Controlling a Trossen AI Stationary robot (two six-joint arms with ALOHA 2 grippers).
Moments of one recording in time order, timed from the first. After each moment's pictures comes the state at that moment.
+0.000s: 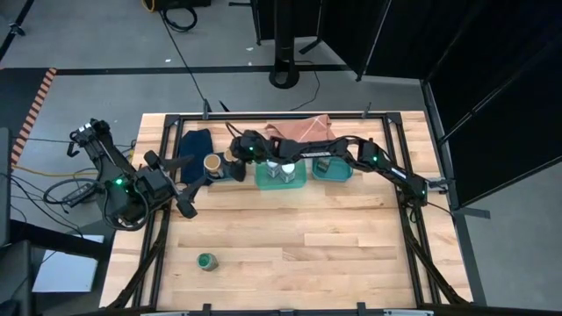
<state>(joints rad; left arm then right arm) -0.88 0.84 0.87 0.02 -1.56 0.13 -0.23 2.45 1.94 0.02 -0.01 0.05</state>
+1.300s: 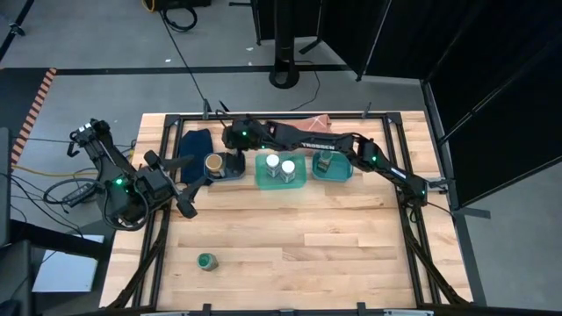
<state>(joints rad) -0.88 0.84 0.87 0.02 -1.56 0.13 -0.23 2.45 2.31 -0.36 -0.02 -0.17</state>
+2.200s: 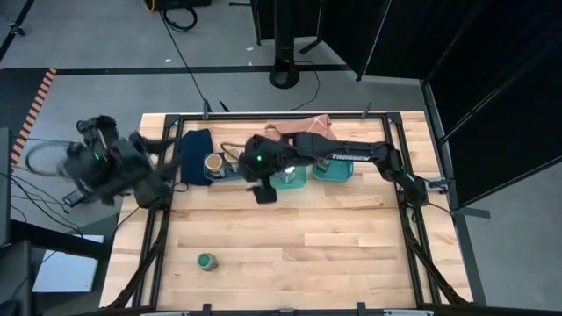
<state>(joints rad) -0.97 0.60 0.87 0.14 -1.55 0.17 -0.01 2.19 2.34 -0.97 -0.08 -0.21</state>
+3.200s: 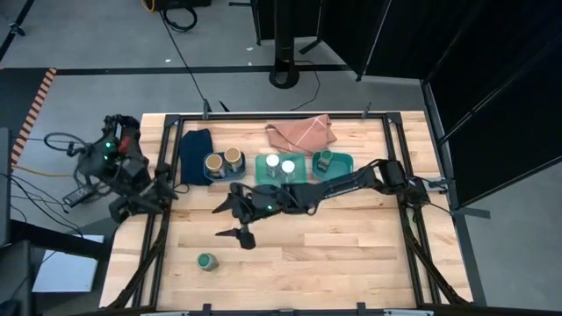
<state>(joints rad) -1.17 0.22 0.67 -0.41 -0.72 -0.48 0.17 2.19 1.78 0.26 -0.08 0.03</state>
